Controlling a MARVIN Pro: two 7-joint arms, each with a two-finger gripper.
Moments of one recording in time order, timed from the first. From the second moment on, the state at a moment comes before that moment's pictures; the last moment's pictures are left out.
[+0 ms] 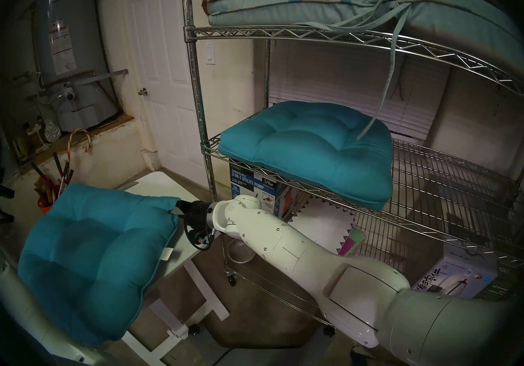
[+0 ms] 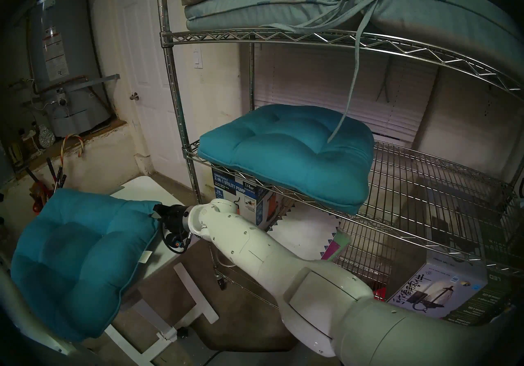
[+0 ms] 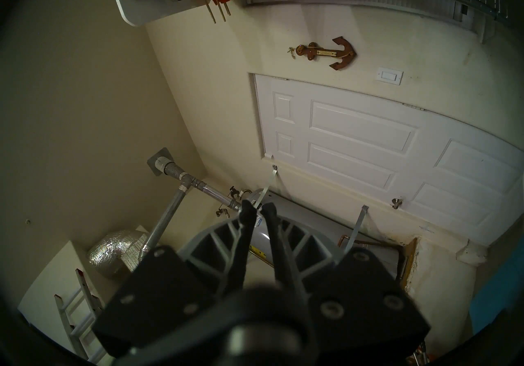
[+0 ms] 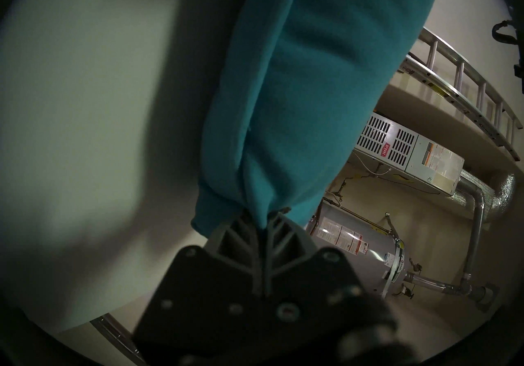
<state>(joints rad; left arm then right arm) 1.46 -1.40 -2.88 -1.92 0.40 -0.75 -0.69 -0.84 -1.74 0.67 -0.74 -1.71 -0.49 -0.14</state>
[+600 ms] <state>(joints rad) 1.46 -1.40 -2.88 -1.92 0.40 -0.75 -0.69 -0.73 -1.86 0.68 -0.47 -1.74 -0.45 -0.22</state>
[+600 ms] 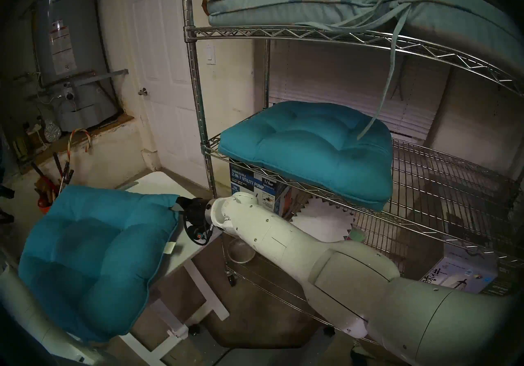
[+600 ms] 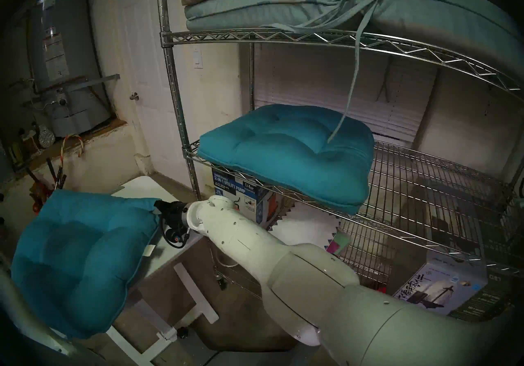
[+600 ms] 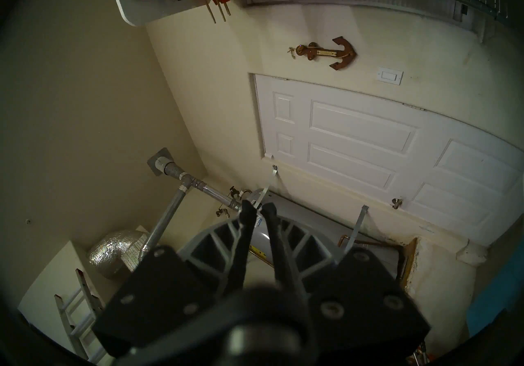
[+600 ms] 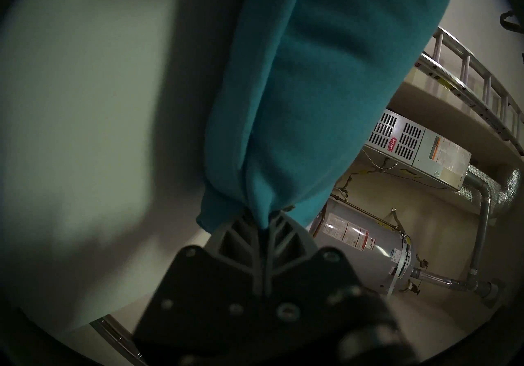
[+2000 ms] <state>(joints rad) 1.46 -1.40 -2.88 -1.92 0.40 -0.75 -0.69 -0.54 -2.01 0.71 -0.21 -1.84 -0.43 -0.13</state>
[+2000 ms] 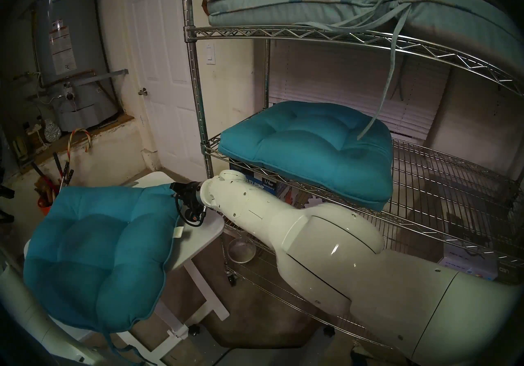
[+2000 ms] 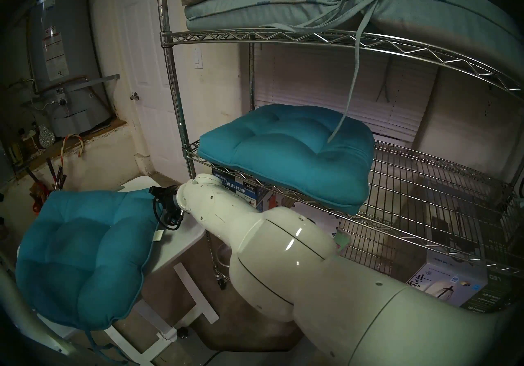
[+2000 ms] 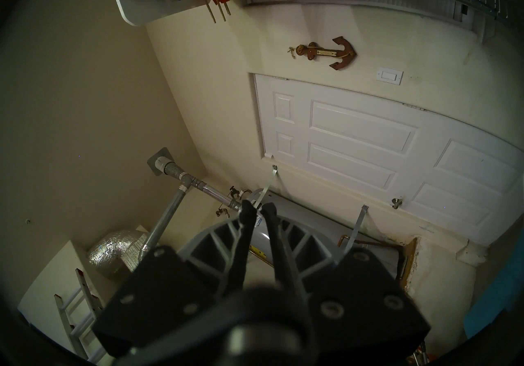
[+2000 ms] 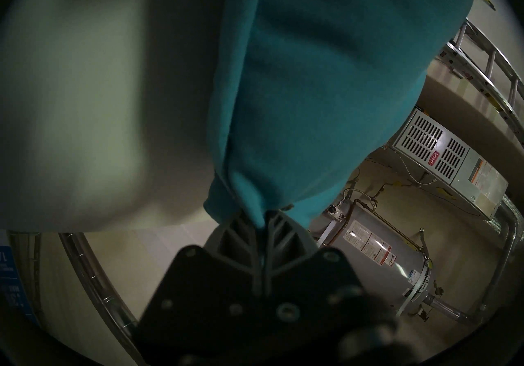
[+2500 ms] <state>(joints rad) 1.46 -1.40 -2.88 -1.92 0.40 -0.75 -0.69 -0.53 -2.01 0.72 -0.22 -1.86 -0.42 -0.11</state>
